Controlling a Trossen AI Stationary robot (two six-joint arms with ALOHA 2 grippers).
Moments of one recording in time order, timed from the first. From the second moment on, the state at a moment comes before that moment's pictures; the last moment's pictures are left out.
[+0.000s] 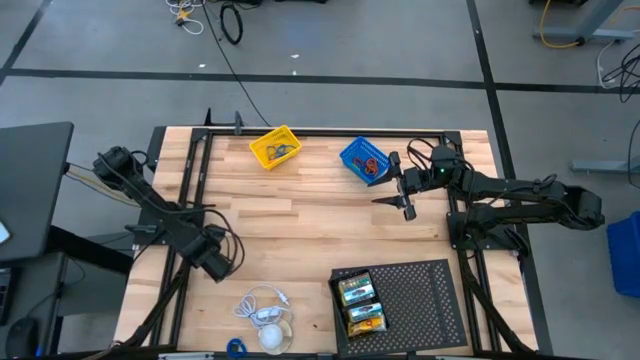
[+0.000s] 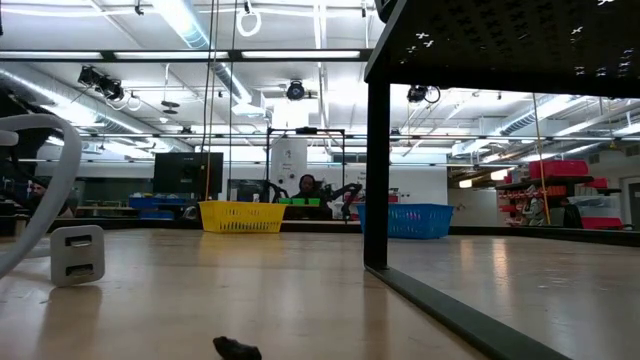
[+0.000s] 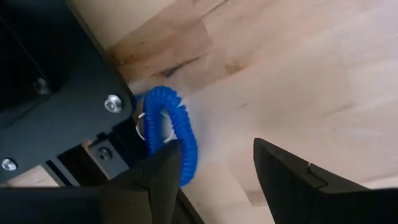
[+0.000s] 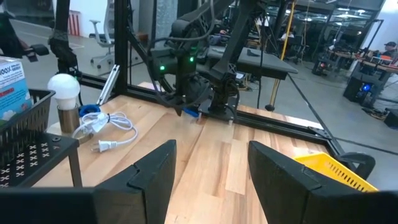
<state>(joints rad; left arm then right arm) -0.73 1.34 0.59 -0.98 0.07 -1.78 -0.39 0.96 0.45 0.41 -0.62 -0.23</state>
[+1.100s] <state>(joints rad) -0.55 1.34 0.69 -0.75 -0.39 -1.37 -0.39 0.96 0.45 0.41 -0.62 -0.23</state>
